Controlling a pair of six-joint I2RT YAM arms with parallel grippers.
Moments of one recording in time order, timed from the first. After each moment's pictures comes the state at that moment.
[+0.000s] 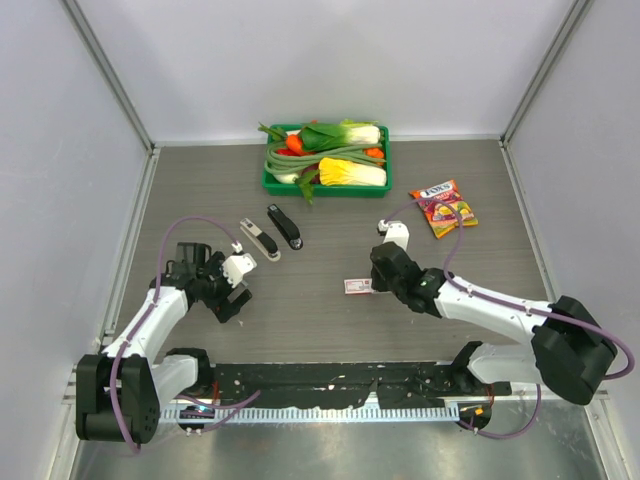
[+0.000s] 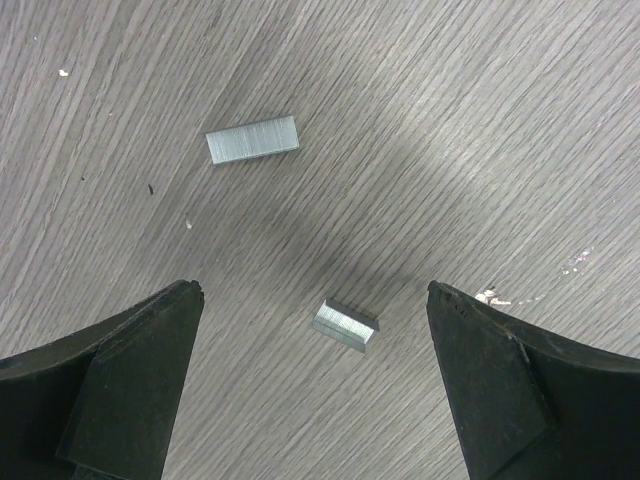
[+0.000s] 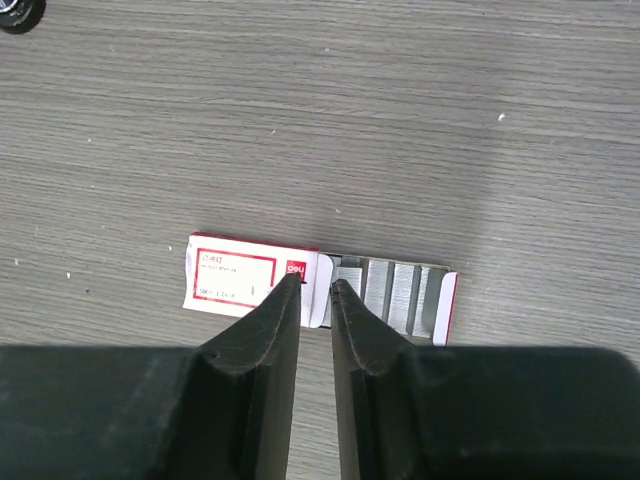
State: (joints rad) left arm -0.05 1.05 0.50 -0.55 0.37 0.81; right arm 0.80 1.22 0.61 -0.17 0.39 0.55
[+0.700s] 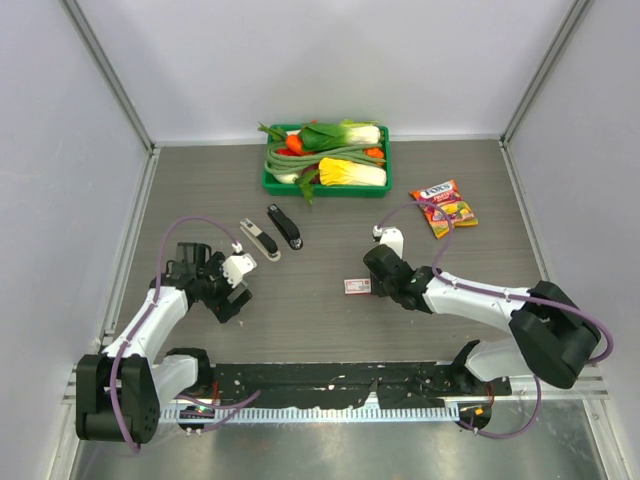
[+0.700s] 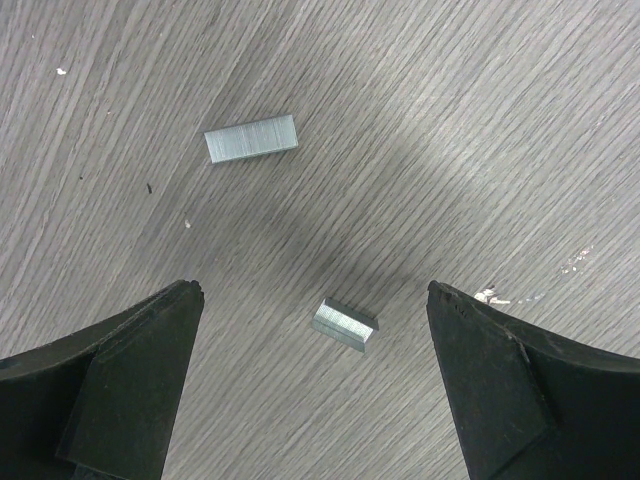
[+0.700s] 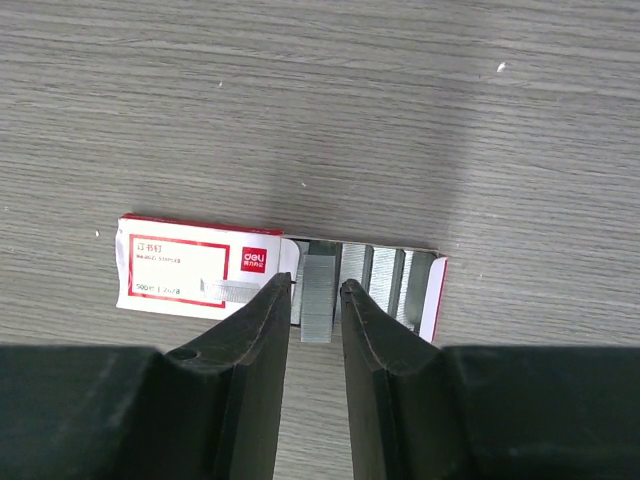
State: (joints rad) left arm -0.05 1.05 0.50 -0.56 0.37 0.81; right arm 0.80 1.33 0.61 -0.19 0.40 0.55
